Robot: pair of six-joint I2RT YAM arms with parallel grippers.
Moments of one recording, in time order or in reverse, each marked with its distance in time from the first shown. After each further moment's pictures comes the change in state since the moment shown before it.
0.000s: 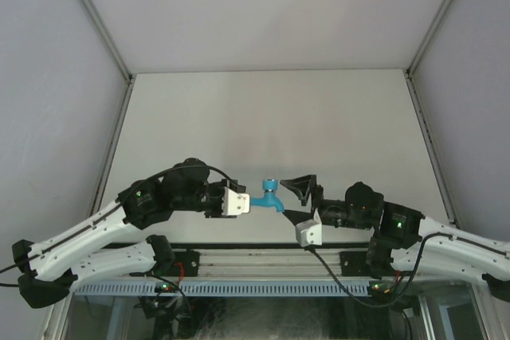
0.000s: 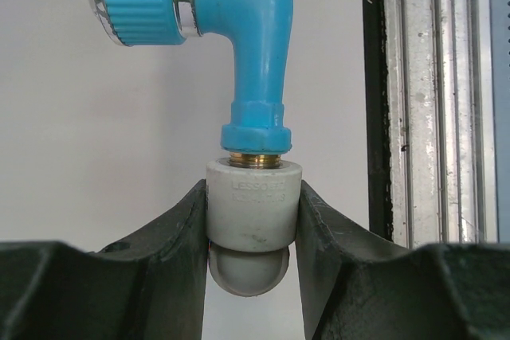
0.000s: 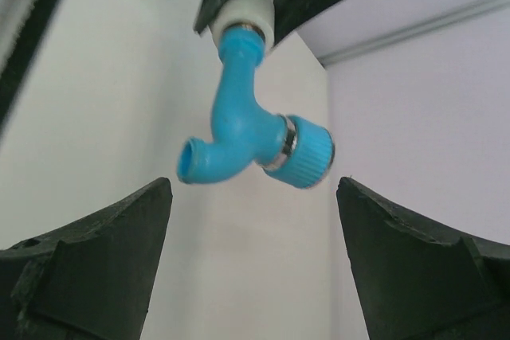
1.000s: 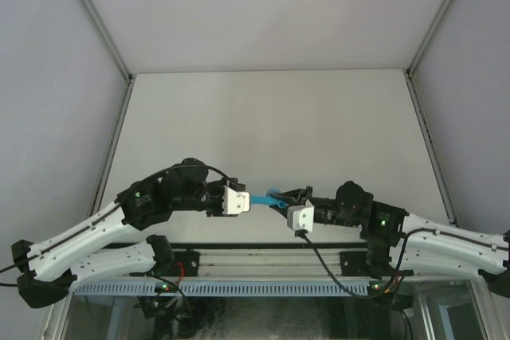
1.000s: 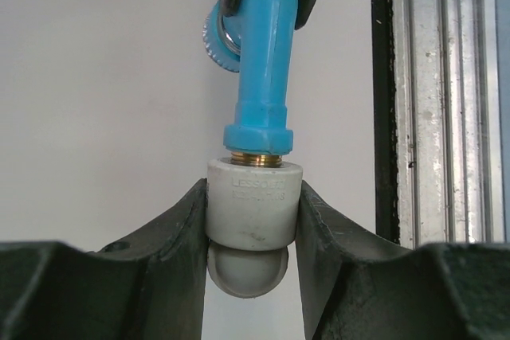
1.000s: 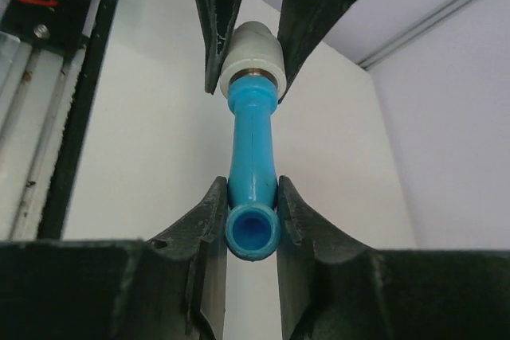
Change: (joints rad) left arm -0.004 -0.008 -0.002 0.035 0.000 -0.018; right arm 0.043 0.103 -0.061 0.242 0.041 0.225
